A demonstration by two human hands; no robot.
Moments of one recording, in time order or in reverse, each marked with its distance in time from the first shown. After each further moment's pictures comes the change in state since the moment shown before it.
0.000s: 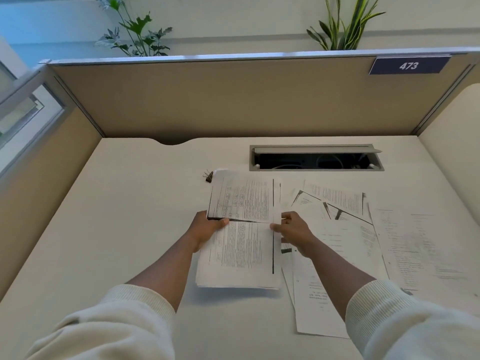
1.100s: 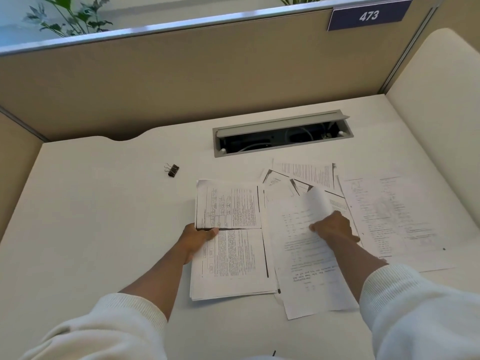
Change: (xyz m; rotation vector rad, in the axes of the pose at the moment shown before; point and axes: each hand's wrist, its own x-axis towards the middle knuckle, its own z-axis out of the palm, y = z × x) left_hand 0.029 -0.046 0.054 0.049 -0.060 -0.229; right_hand 0.009 0.071 -0.126 -0.506 0.555 0.500
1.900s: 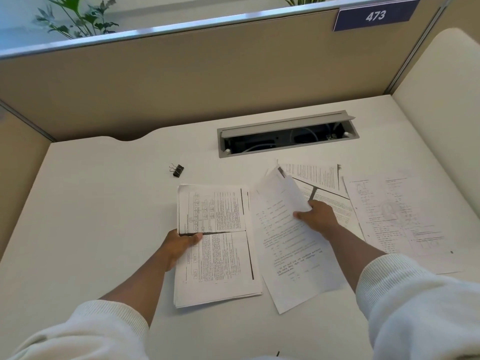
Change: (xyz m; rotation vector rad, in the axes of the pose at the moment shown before) left_hand -0.009 -0.014 -0.049 -0.024 0.045 -0.023; right_hand -0.002 -0.032 0.001 0.110 -0.194 -0.424
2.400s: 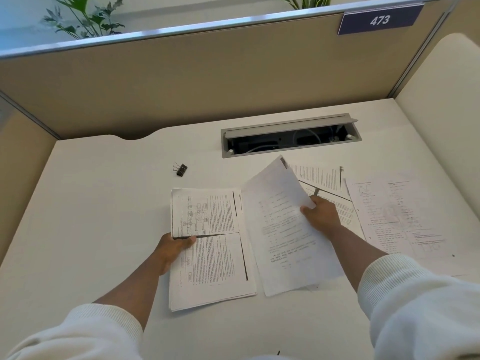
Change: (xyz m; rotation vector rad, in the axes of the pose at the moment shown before) left_hand -0.008 -0.011 -0.020 -0.015 0.038 0.005; right_hand -0.001 -0.001 -0.002 0.025 0.079 -0.089
